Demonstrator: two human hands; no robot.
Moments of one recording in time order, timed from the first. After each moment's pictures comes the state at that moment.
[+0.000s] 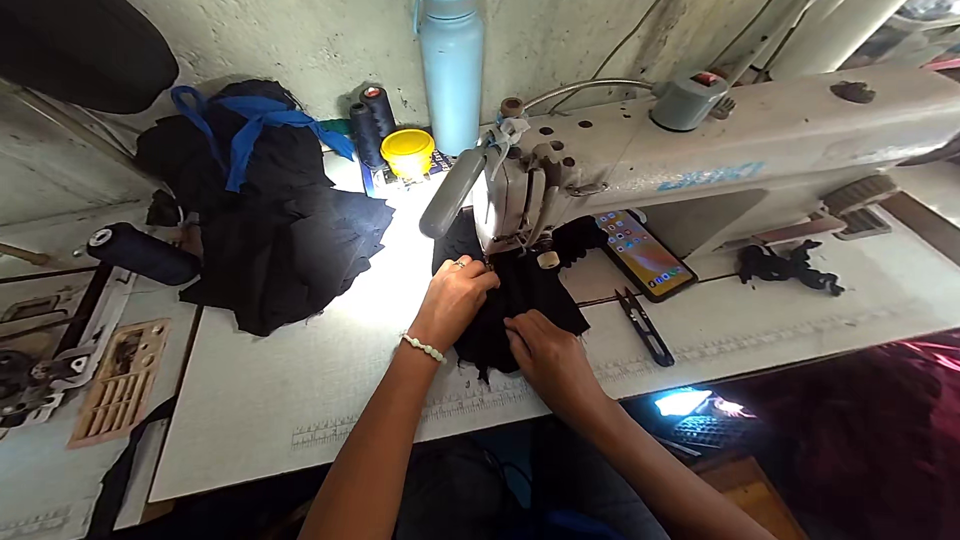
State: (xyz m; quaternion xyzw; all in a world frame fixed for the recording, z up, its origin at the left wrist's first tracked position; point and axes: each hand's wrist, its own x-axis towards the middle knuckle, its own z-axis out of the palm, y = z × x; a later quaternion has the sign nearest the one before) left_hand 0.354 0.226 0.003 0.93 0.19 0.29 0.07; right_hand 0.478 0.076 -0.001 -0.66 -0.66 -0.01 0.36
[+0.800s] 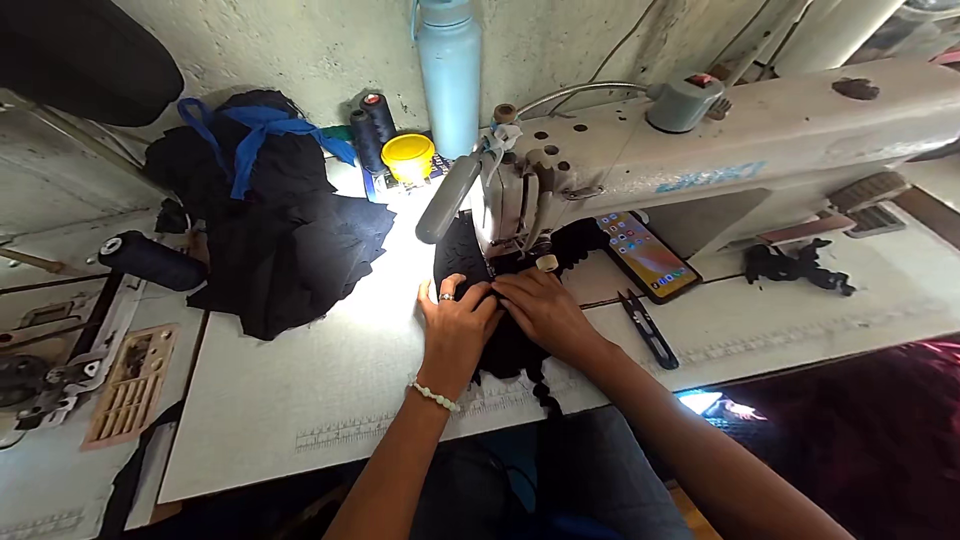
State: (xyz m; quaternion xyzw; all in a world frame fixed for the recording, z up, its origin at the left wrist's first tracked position) left_hand 0.349 0.177 -0.006 0.90 0.34 0.28 -0.03; right_hand 0.528 0.133 -0.022 -0.56 -0.76 -0.02 0.32
